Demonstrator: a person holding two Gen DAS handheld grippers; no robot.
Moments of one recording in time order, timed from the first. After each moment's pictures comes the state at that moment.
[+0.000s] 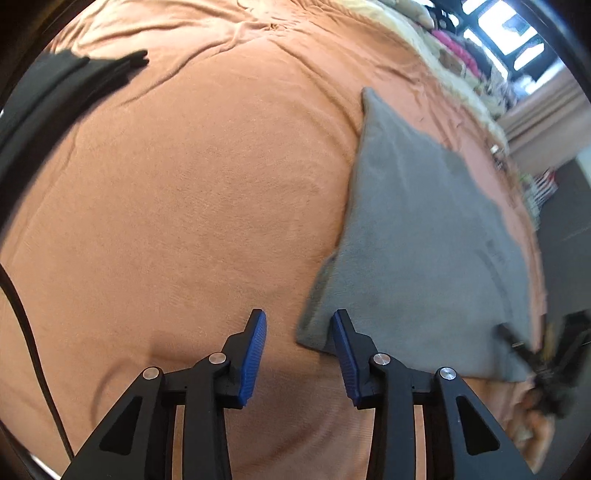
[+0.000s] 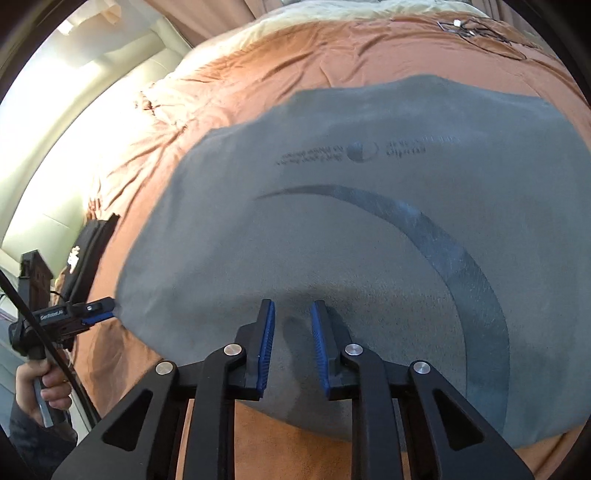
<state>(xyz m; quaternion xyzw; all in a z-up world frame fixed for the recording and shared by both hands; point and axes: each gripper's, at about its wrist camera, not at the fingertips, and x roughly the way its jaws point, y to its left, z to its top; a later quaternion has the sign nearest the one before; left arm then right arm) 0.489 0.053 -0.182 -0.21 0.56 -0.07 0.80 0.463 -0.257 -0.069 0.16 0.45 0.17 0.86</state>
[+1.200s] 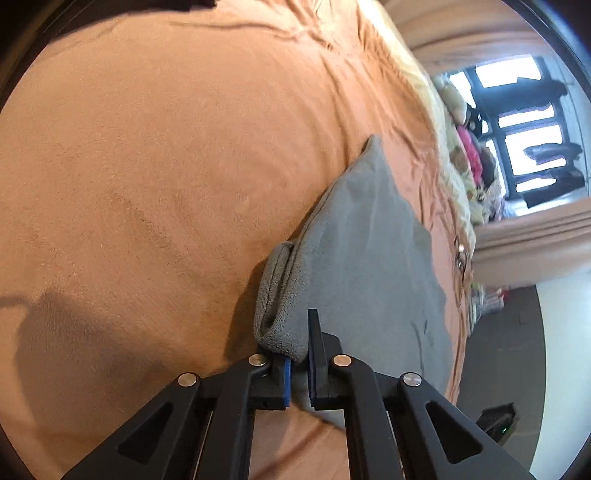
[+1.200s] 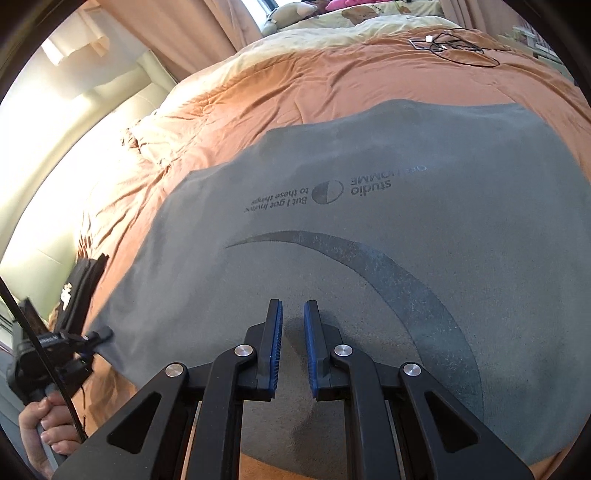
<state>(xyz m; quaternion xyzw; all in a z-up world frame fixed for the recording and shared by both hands) 0.471 0.037 -0.193 -0.44 0.46 -0.03 0.77 0.462 -0.269 -0.077 0.18 0.40 0.13 0.89</state>
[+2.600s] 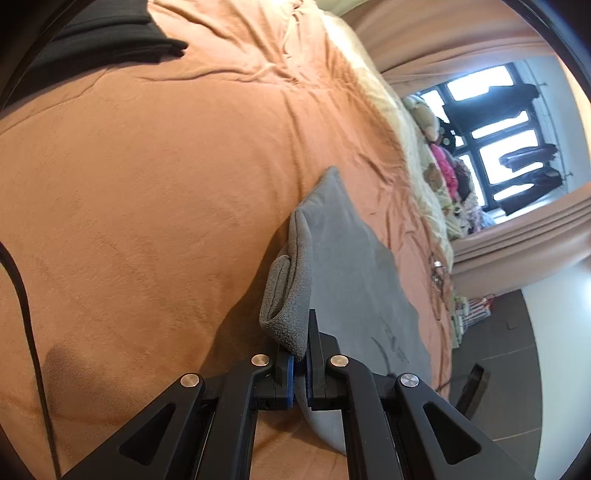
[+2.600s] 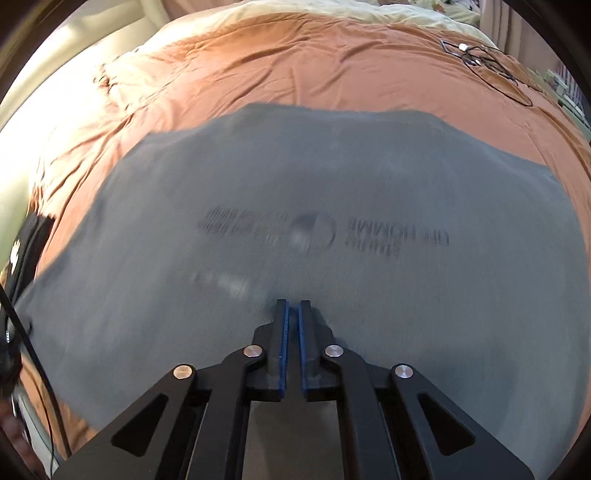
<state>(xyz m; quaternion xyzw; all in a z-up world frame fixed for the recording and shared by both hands) 0.470 0.026 -0.159 -0.42 0.42 -0.03 0.80 0.567 -0.262 -0.041 0.07 0.48 0.08 0.87</state>
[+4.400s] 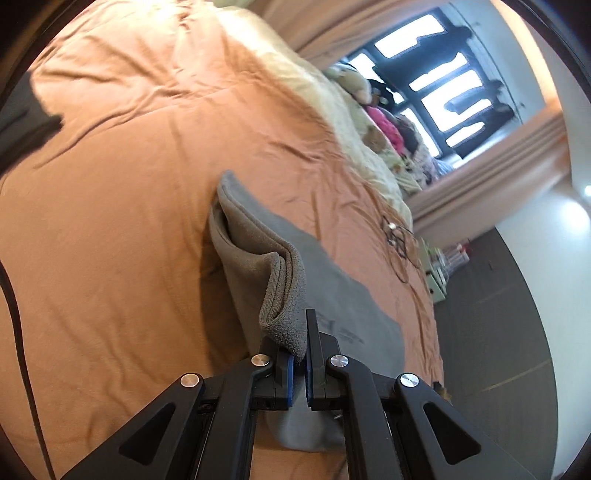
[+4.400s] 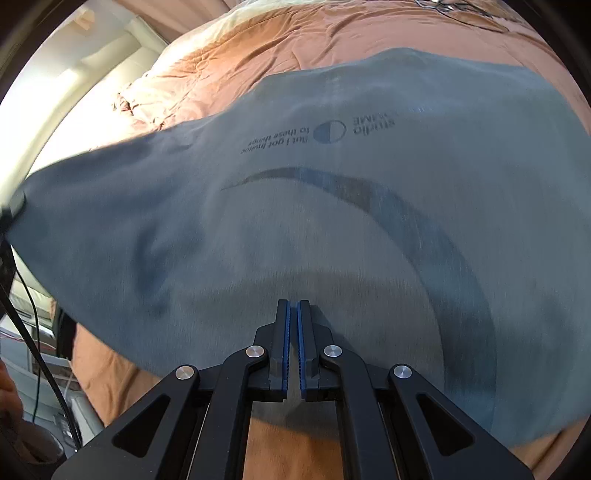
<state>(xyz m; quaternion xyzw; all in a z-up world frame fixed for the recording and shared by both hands) 0.503 -0.038 -0.069 -0.34 0.40 -0.15 0.84 0.480 -0.282 -0.079 0.20 0.48 0.14 0.84</state>
